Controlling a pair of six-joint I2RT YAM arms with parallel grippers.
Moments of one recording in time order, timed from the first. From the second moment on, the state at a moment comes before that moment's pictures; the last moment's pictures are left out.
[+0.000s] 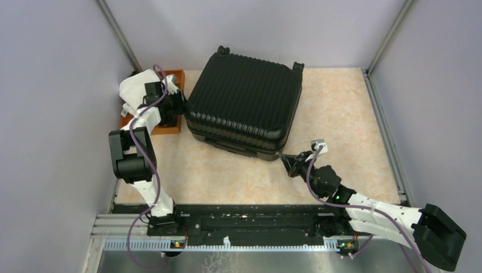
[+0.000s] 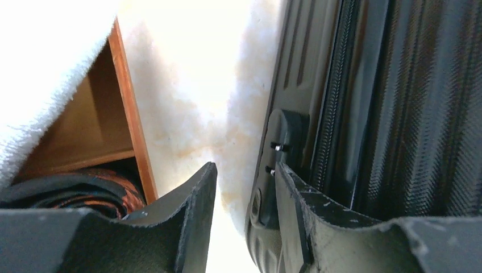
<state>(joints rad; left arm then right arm) 0.14 1.80 1.24 -0.17 0.49 -0.10 0.90 0.79 0.09 0.64 0.35 0.56</state>
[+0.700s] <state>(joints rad) 0.08 1.86 1.19 -0.18 0.08 -0.05 0.90 0.72 0.09 0.58 0.36 0.55</state>
